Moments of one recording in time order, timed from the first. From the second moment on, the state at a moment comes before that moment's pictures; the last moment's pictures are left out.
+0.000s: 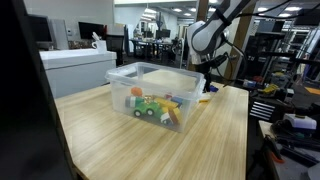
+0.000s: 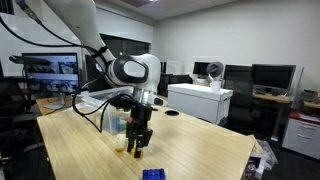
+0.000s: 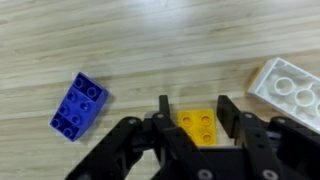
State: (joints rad) arm -0.26 0.36 -0.26 -2.13 -0.21 2.22 -0.09
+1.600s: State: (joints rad) arm -0.11 -0.07 -0.09 -2.20 0.17 2.15 -0.31
